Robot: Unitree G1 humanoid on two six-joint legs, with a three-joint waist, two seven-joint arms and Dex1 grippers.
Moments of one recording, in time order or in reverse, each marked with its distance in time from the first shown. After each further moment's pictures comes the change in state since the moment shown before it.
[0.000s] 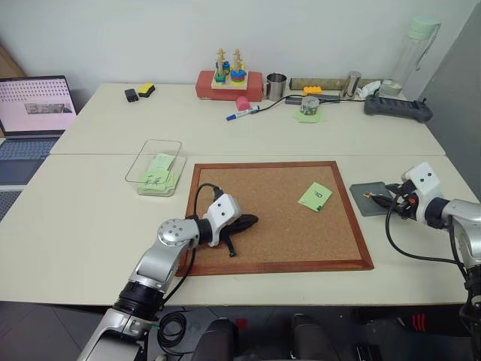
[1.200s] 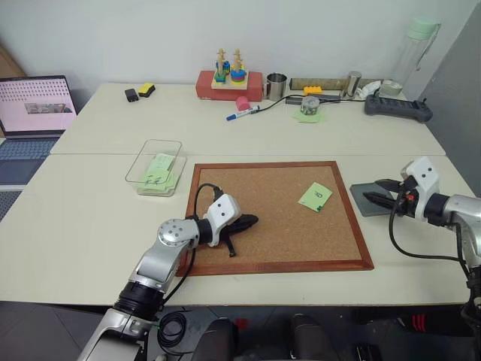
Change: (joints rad) left arm 0.000 0.001 0.001 0.004 0.002 -0.009 0.000; right arm 0.013 -0.012 -0.024 -0.200 0.144 0.107 0.138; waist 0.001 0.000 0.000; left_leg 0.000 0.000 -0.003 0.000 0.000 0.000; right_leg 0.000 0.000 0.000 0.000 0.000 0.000
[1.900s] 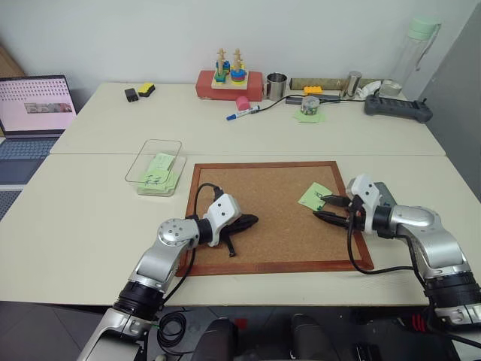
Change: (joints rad) left arm -0.001 0.002 0.000 -0.009 0.000 0.016 -0.001; right arm 0.026 0.183 0.189 -0.083 -0.026 -0.043 -0.005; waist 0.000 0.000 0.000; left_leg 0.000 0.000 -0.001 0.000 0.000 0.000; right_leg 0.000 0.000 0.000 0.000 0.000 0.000
